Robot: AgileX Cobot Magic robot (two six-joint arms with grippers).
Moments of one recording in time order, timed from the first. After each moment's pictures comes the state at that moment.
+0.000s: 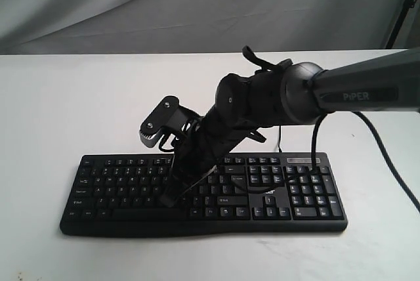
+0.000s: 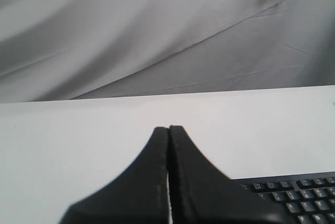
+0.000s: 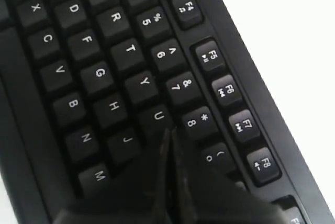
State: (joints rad) left arm 0.04 0.00 0.00 0.03 0.16 -0.02; right arm 0.84 2.10 -1.33 0.51 0.50 -0.83
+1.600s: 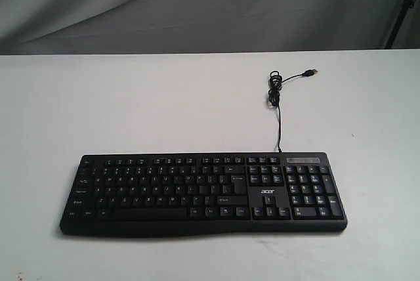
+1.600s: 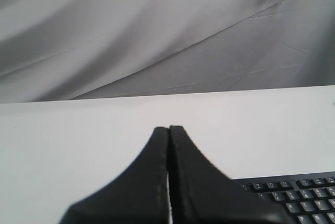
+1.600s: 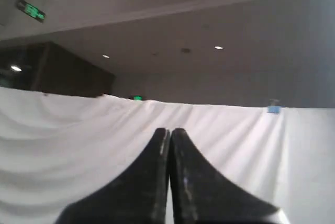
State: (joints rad) left arm 0.04 0.00 0.00 0.03 0.16 -0.02; right arm 0.61 0.75 -1.31 0.41 0.06 -0.55
